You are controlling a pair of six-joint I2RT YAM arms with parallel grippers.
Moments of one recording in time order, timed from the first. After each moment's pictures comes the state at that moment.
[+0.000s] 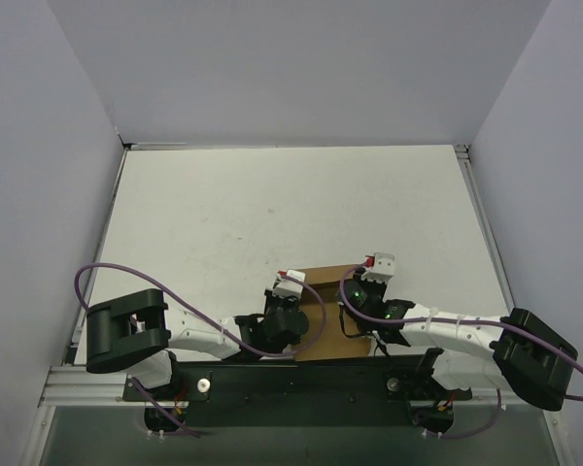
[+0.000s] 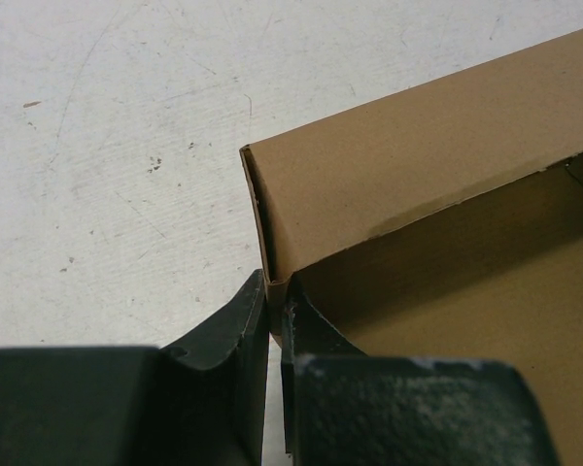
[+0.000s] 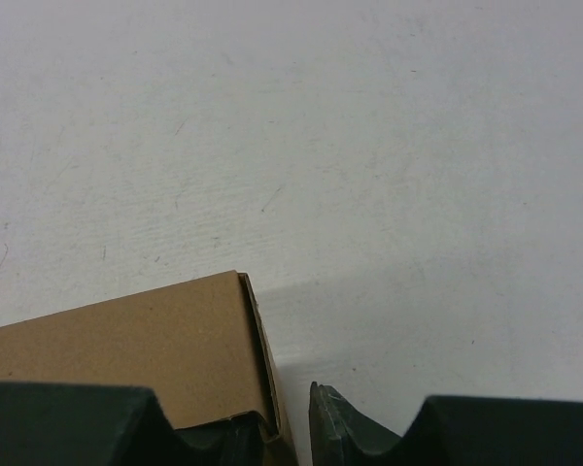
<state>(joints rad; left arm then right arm) -1.34 1.54 0.57 0.37 -1.01 -0.49 0.96 1.17 0.36 -0.05 0.90 0.84</state>
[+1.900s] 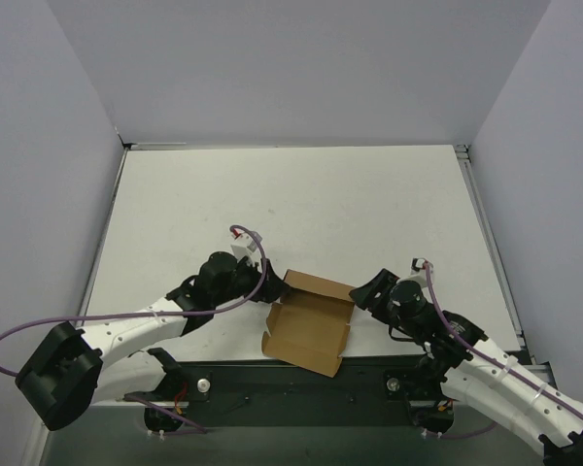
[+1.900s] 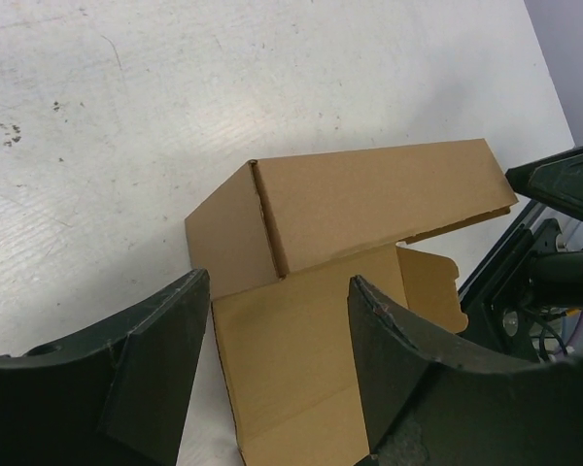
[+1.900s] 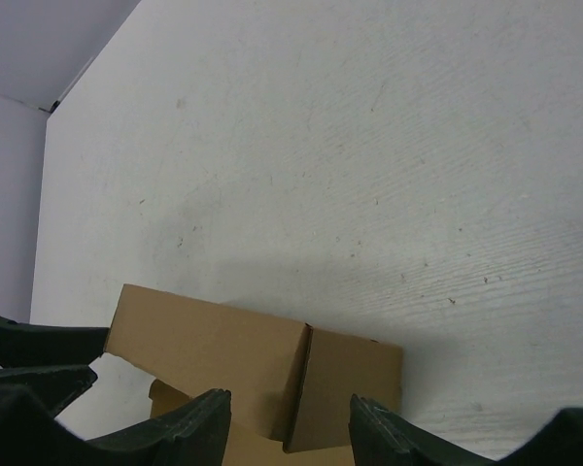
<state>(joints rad) -0.75 1.10 0.43 0.23 0.14 -0.61 0.77 0.55 0.37 -0.46 0.28 1.09</state>
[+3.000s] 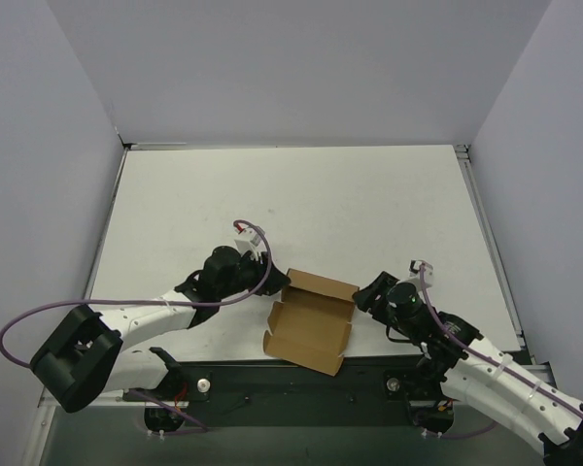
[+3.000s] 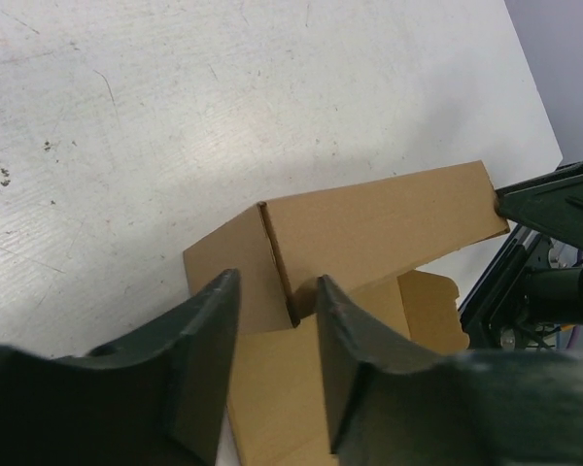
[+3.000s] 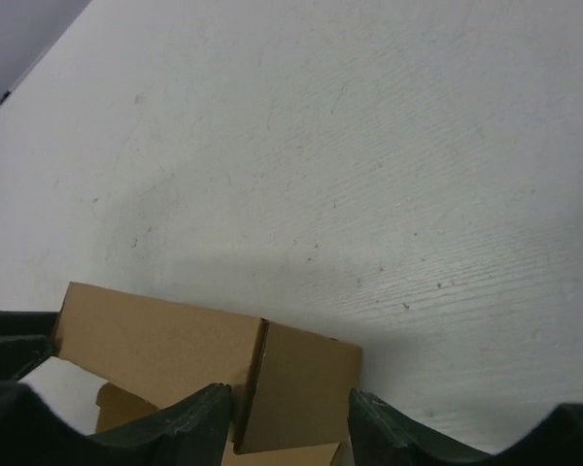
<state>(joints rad) -0.71 1.24 0.46 0.38 0.20 -0.62 0.77 0.56 0.32 -0.43 0.33 1.08</state>
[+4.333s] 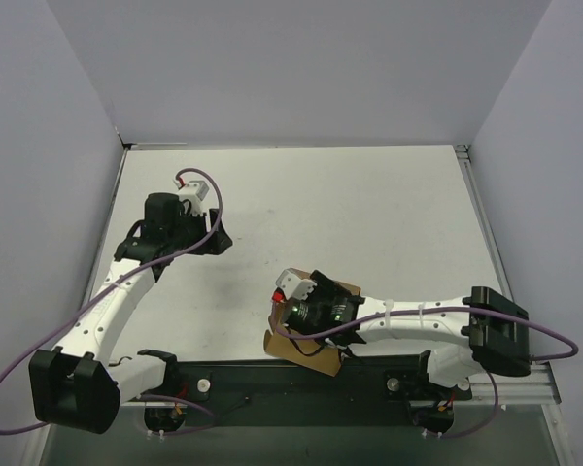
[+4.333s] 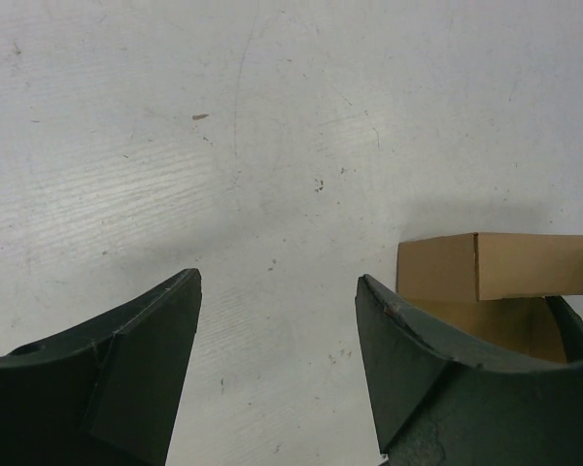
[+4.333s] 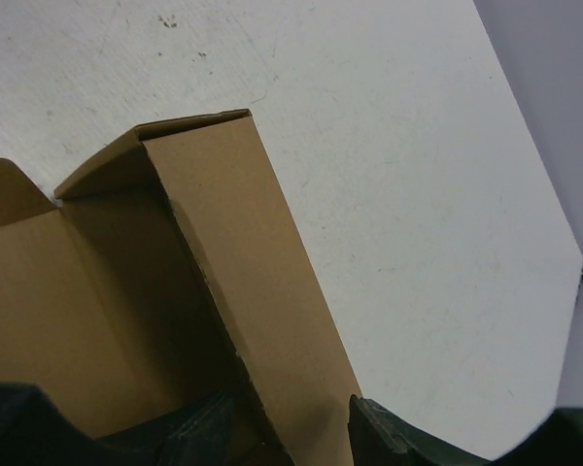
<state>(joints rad) -0.21 1.14 0.91 -0.46 0.30 -0.22 1.30 1.42 0.83 -0.53 0.86 0.11</state>
